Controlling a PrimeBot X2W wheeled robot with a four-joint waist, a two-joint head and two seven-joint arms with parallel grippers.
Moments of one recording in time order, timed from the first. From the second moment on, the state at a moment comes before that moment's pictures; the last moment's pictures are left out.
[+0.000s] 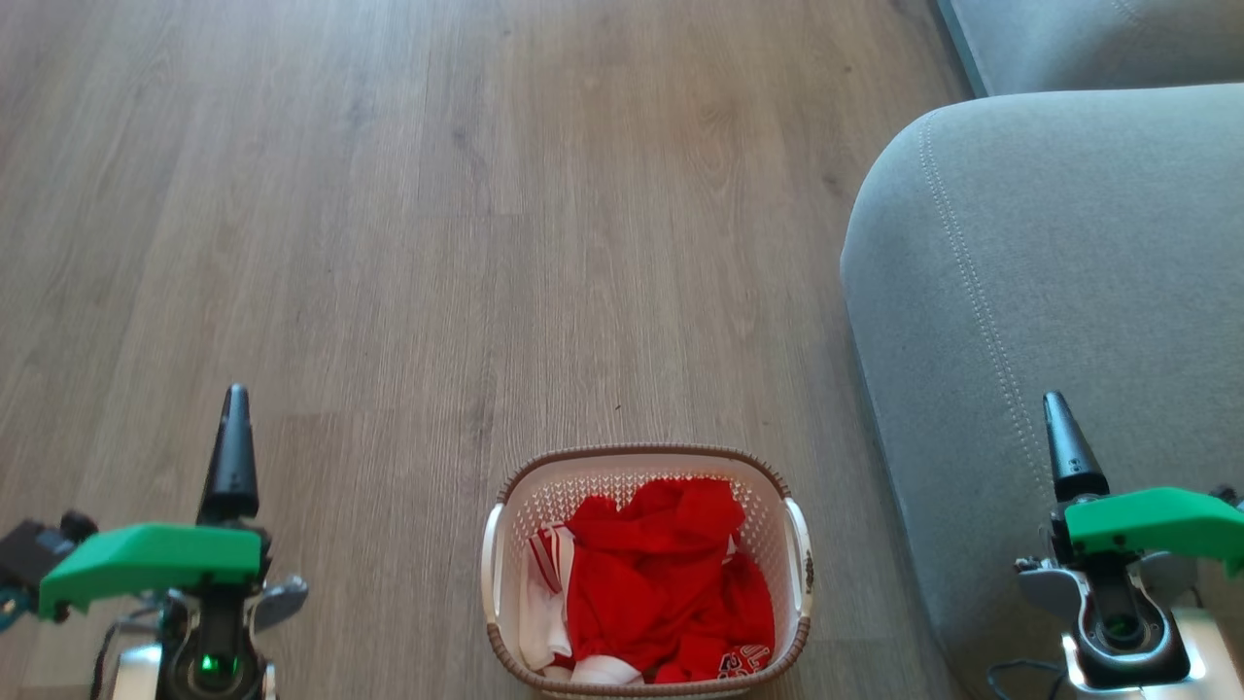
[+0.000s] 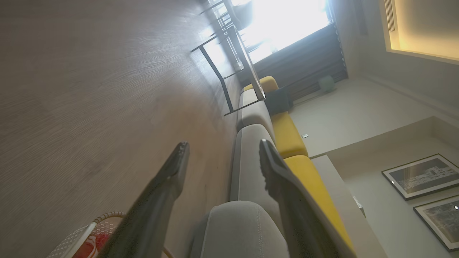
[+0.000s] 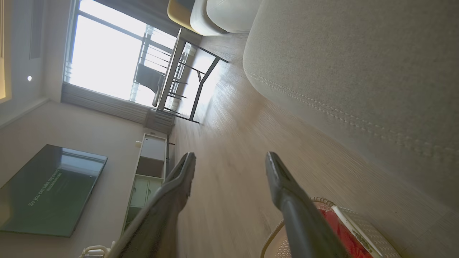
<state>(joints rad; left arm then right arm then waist) -0.04 0.04 0.10 0.14 -1.16 -0.08 -0.04 -0.10 -0.04 -0.13 0.25 1.21 0.12 -0.03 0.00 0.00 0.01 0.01</state>
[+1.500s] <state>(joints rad) -0.15 0.16 -0.46 0.09 -0.38 0.25 -0.16 -0.15 -0.04 0.14 0.16 0.30 0.12 -0.16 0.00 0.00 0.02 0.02</state>
